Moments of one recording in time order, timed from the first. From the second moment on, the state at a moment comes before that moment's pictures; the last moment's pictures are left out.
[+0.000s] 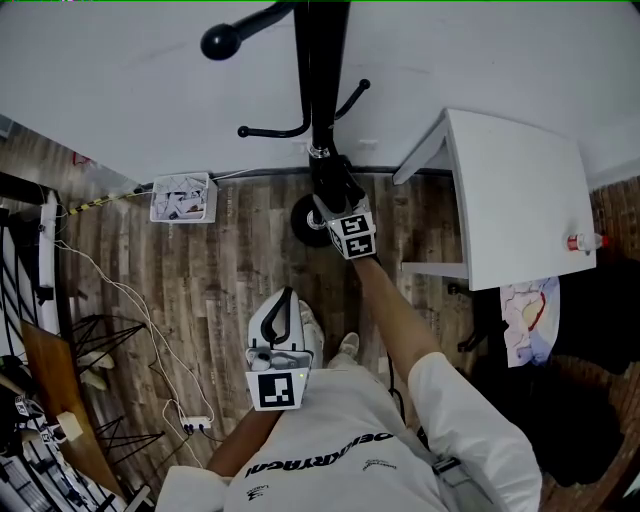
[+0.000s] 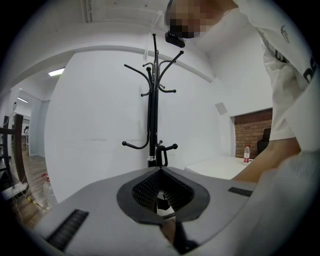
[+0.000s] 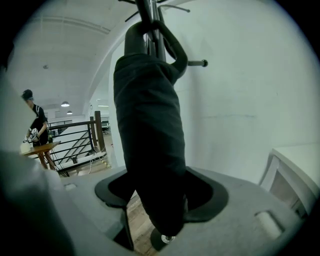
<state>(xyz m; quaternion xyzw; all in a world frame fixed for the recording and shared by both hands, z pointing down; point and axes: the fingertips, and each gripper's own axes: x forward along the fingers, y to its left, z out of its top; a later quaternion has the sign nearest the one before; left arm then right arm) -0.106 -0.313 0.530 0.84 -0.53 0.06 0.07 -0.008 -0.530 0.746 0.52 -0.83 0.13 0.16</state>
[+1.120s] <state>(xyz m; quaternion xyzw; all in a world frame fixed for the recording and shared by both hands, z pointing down) -0.091 -0.278 0.501 0.85 -0.53 0.04 0.03 0.003 -0.462 0.696 0.52 -0.81 0.15 0.21</state>
